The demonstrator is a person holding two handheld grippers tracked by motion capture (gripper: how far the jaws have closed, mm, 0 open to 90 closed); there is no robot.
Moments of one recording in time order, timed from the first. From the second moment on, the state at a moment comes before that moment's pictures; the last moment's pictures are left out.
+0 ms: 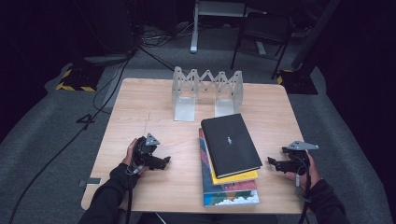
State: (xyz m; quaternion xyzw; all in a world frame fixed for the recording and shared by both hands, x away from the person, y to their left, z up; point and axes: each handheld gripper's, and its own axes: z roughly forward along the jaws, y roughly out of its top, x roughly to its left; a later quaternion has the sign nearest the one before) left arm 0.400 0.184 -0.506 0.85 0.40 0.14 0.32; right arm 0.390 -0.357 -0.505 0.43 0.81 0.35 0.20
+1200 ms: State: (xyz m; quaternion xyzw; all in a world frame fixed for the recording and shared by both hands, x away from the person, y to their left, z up) left arm 0.365 0.149 -0.501 0.88 0.33 0.11 0.32; right arm 0.363 -0.313 -0.412 0.30 0.81 0.46 0.17
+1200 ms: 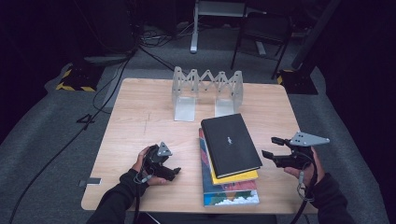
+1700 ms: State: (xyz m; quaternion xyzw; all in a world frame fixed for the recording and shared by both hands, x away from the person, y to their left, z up) left arm 0.364 0.146 -0.501 0.88 0.32 0.11 0.33; right arm 0.365 -0.279 -0.417 0.27 0.84 0.46 0.12
